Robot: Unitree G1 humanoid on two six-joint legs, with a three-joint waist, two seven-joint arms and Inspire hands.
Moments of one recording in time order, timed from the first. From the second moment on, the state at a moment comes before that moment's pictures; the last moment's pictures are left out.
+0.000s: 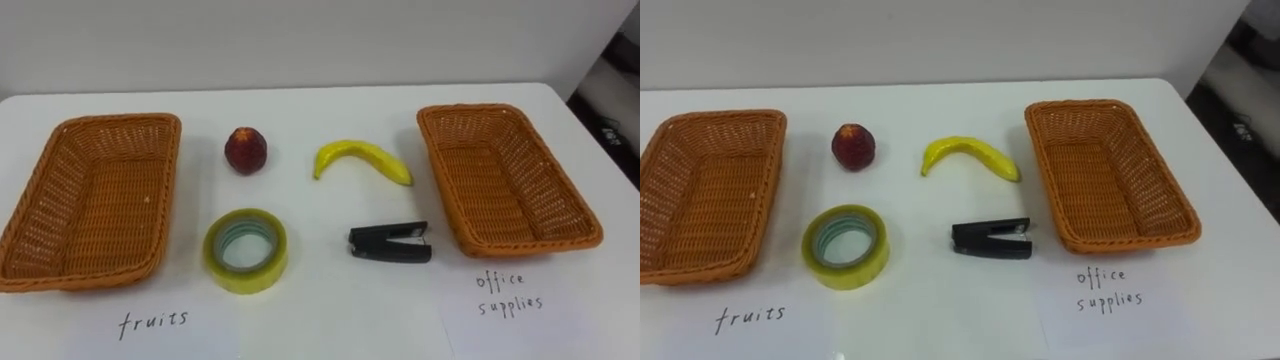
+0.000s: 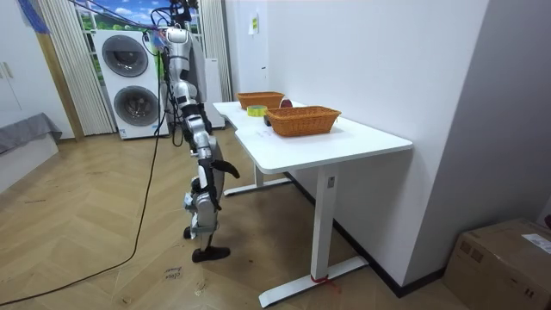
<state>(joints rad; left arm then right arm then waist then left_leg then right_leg) 0.24 0.16 0.19 1.14 -0.26 -0.05 0.11 0.10 -0.22 -0.50 1.14 0.94 -0.03 -0.25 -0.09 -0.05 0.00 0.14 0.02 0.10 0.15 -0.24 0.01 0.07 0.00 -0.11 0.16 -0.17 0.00</state>
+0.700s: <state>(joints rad) 0.29 0.18 0.19 1.03 -0.18 -0.05 0.12 0.12 -0.29 -0.53 0.53 0.78 -0.10 -0.70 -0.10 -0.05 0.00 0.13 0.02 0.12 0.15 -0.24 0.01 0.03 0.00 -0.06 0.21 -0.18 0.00</state>
